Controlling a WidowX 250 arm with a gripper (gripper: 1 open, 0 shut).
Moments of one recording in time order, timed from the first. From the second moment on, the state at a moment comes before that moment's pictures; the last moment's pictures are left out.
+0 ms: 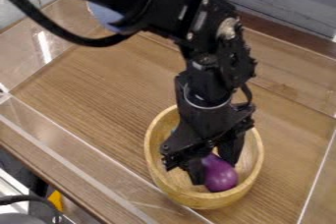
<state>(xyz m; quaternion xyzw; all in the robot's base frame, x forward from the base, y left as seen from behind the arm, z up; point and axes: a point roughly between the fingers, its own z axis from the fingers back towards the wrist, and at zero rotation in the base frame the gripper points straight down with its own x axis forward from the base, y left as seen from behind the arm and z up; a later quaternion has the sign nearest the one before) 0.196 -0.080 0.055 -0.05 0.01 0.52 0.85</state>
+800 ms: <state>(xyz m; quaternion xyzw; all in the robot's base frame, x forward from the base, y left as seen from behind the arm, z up) 0.187 -0.076 0.068 -0.06 0.01 0.53 0.85</state>
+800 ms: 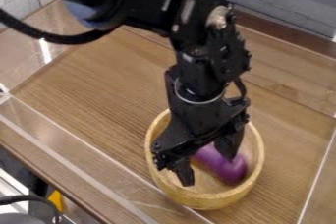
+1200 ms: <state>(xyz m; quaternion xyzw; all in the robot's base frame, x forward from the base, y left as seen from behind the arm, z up) 0.193 -0.086 0.050 -0.05 0.01 0.52 0.85</state>
